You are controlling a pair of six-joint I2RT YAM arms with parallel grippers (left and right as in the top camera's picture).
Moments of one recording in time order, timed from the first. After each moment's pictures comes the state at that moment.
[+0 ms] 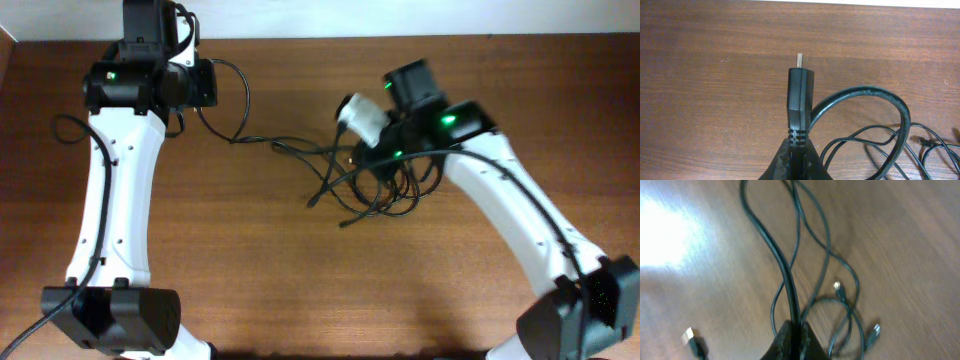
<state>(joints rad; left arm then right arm) -0.02 1.75 1.90 -1.06 -0.03 -0.04 0.39 1.72 1.61 -0.96 -0.39 -0.52</state>
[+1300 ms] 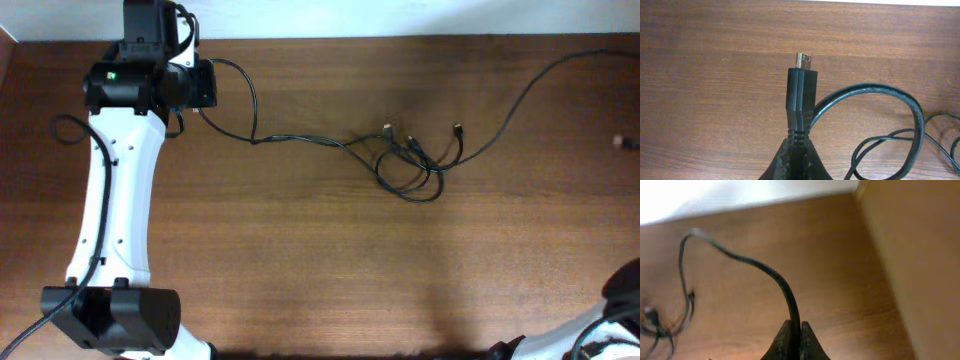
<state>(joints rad) -0.02 1.75 1.90 -1.07 -0.04 -0.04 -0.79 1.96 2.37 -1.34 -0.38 -0.45</state>
